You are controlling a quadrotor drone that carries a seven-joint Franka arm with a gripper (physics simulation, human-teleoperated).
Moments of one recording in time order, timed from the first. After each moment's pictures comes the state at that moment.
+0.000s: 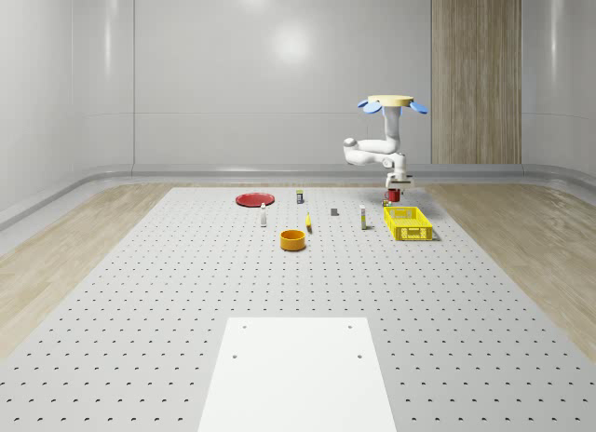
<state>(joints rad) -1.13 -1.47 1.31 -2.86 -1.84 1.54 1.65</state>
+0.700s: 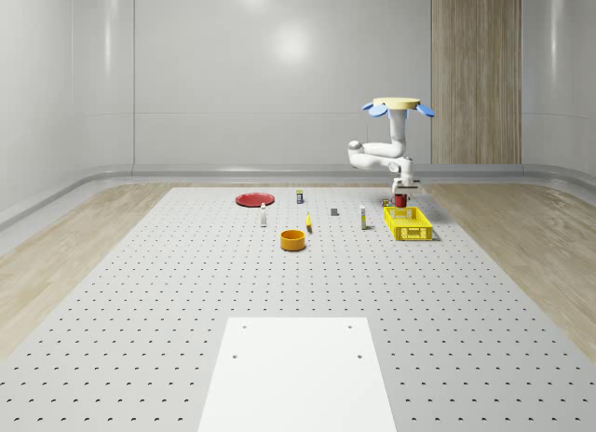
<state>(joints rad) -1.14 -1.49 1.32 -2.86 -1.84 1.56 1.66</state>
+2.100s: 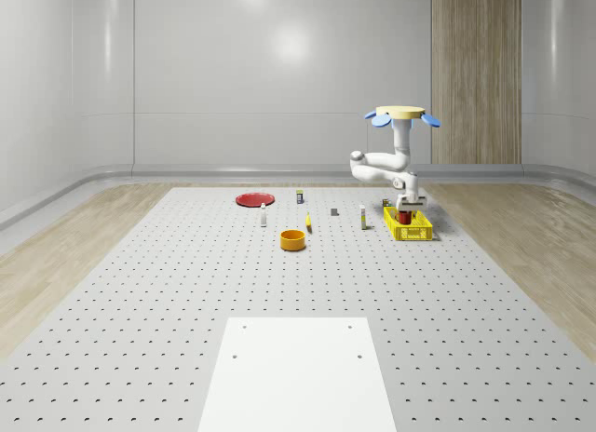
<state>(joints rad) -1.16 -1.52 1.24 -2.84 -1.90 1.62 1.66</state>
